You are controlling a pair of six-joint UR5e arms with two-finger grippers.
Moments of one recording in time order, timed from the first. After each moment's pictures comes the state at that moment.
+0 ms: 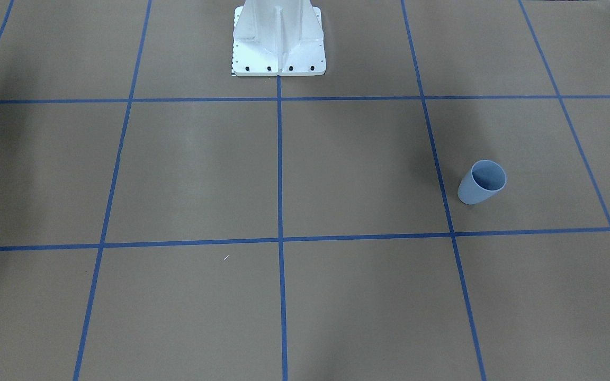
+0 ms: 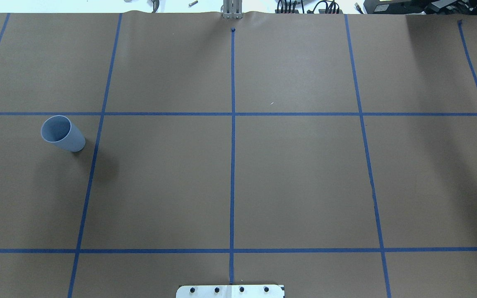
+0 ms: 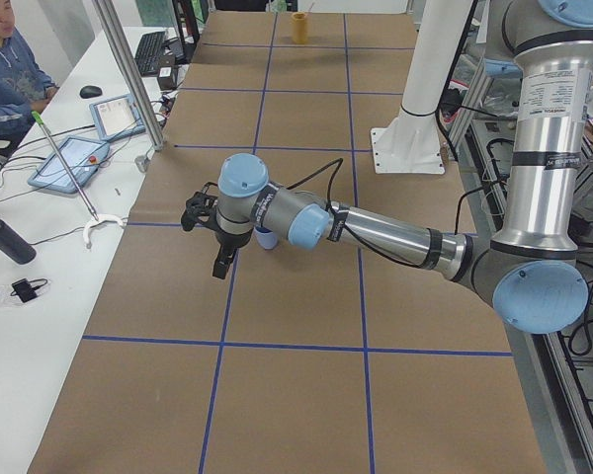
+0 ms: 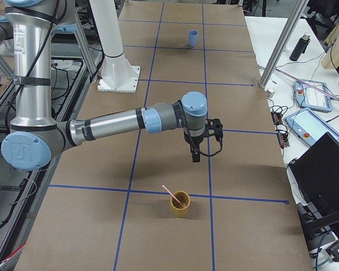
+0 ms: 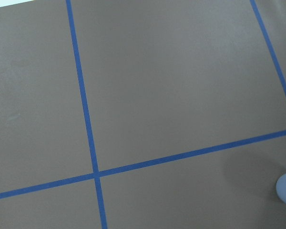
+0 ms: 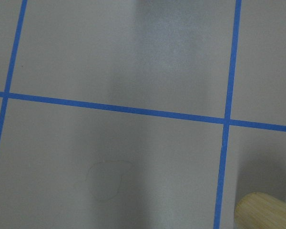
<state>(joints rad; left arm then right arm) -1.47 -1.60 -1.83 -1.79 -2.36 -0.20 1.46 -1.63 1.88 -1.56 2.36 0.15</state>
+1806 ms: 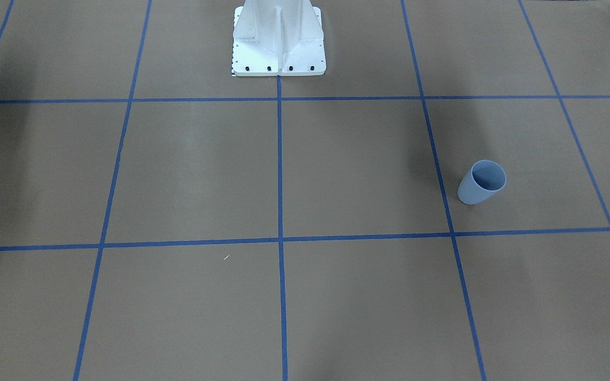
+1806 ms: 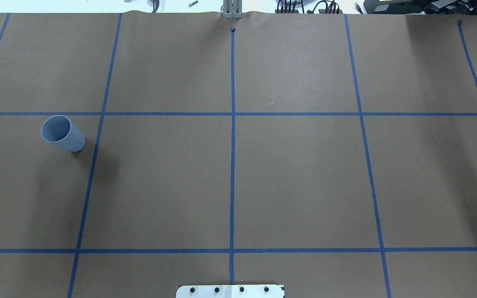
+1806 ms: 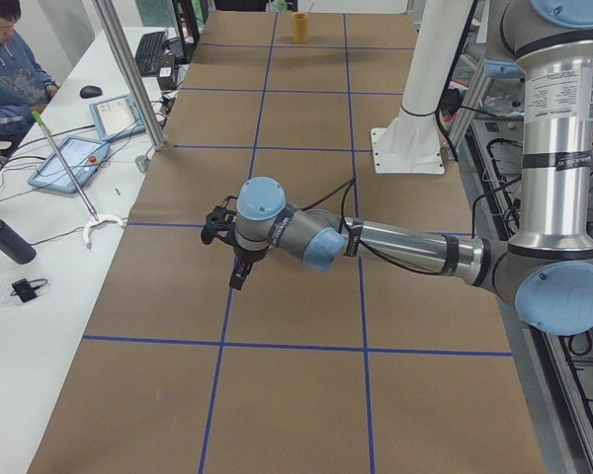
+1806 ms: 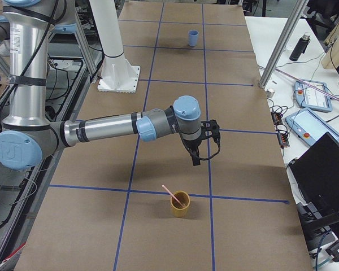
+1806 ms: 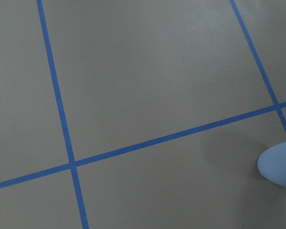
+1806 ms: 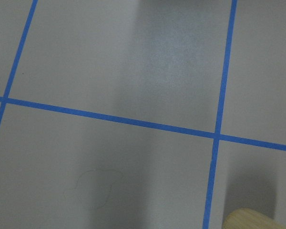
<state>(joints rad) -1.45 -1.51 -1.79 -1.92 -2.40 -0.17 1.49 -1.69 1.88 -1.39 2.35 0.16</state>
